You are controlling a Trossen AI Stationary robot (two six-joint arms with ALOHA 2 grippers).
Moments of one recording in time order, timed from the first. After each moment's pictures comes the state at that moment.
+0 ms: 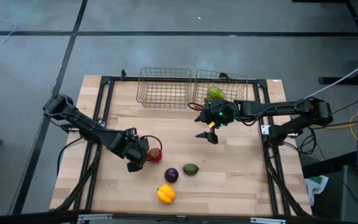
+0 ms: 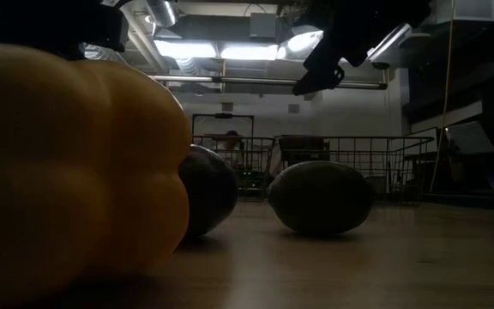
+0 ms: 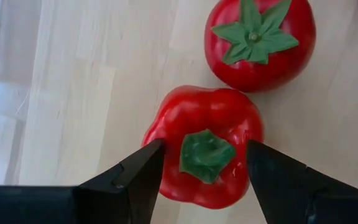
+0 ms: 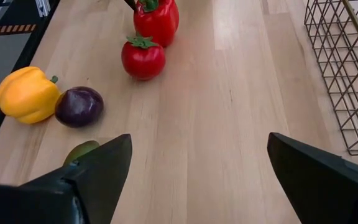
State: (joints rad) left arm -0.45 1.46 0.98 -0.96 -0.28 -0.68; right arm -0.07 1.37 1.00 -0.31 -0.19 0.01
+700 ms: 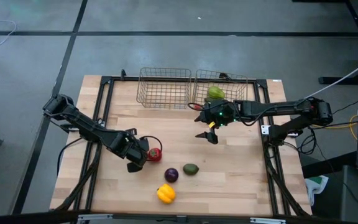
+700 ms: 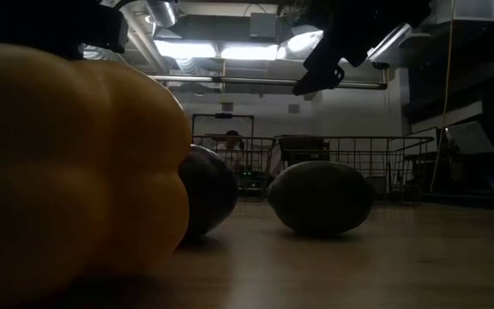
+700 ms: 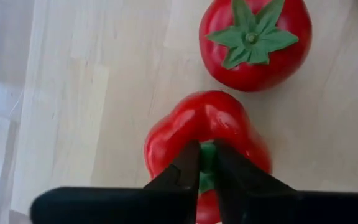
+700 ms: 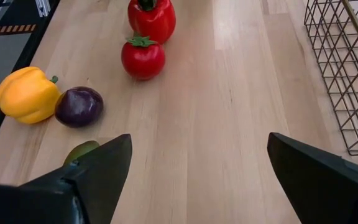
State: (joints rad) left arm -0.45 1.46 0.97 -0.96 -0.27 -0.67; right arm -0.07 1.37 1.00 -0.31 -0.19 0.01
